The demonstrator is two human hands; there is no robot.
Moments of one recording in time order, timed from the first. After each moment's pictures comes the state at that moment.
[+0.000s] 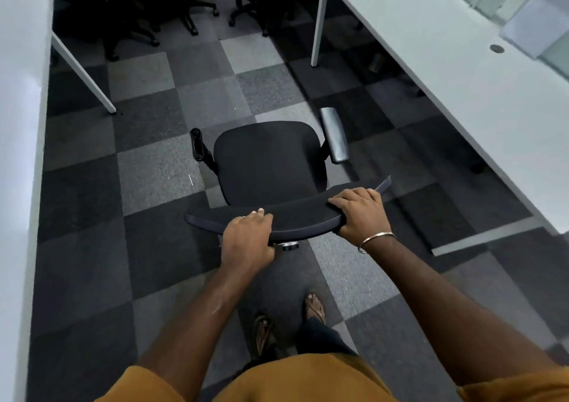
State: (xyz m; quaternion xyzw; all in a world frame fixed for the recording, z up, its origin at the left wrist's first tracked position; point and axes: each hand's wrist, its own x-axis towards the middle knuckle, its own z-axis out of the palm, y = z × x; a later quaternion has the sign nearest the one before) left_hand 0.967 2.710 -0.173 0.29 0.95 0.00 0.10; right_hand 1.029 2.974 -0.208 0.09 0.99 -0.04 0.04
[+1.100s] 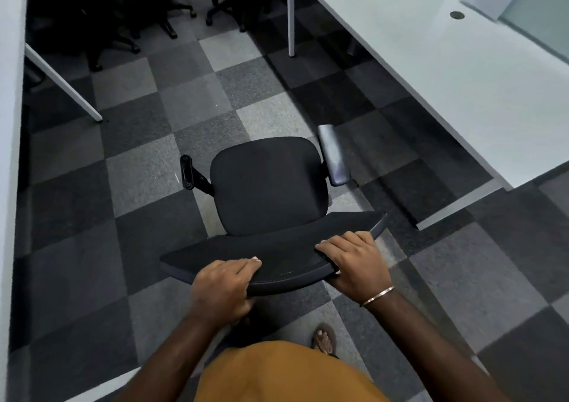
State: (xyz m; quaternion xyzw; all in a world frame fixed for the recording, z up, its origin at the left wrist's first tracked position) left_hand 1.132 2.704 -0.202 0.41 0.90 0.06 0.10; right_hand 1.244 2.996 -0.218 0.01 0.99 -0.10 -0.08
